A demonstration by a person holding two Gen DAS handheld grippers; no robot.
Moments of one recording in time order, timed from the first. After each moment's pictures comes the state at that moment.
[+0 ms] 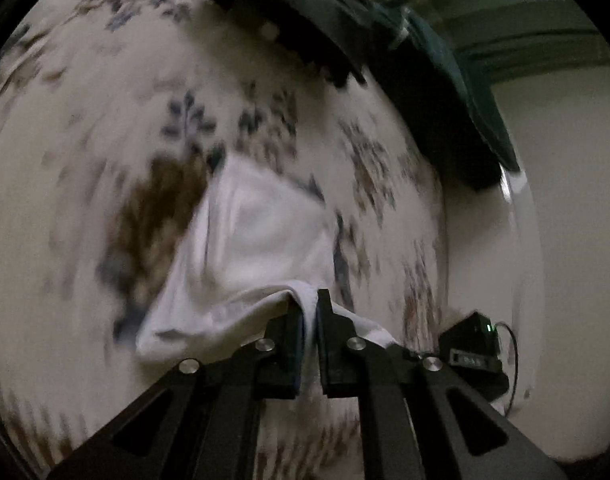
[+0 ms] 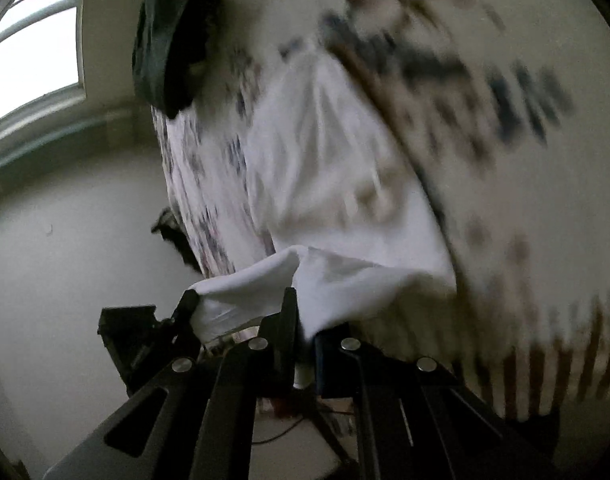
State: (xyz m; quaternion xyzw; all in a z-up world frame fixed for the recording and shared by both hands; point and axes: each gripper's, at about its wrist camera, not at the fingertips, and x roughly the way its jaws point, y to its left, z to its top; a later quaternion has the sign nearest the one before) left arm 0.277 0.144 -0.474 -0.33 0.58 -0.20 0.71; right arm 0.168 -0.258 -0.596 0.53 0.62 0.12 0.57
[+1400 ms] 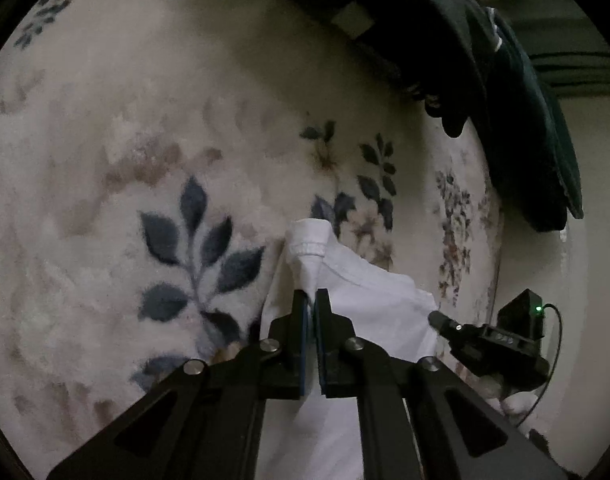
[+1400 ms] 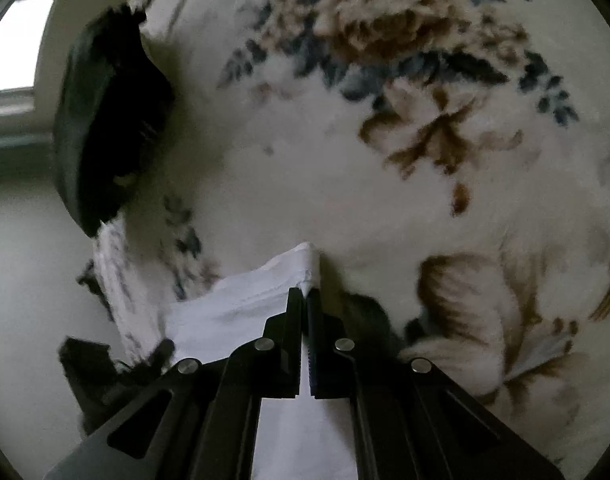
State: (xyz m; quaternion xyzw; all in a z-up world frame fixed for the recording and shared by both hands) left arm 0.417 0.154 -0.589 -0.31 0.65 -0.15 0.68; right arm 0.388 -0.277 -0.683 0.39 0.64 0.03 0.66
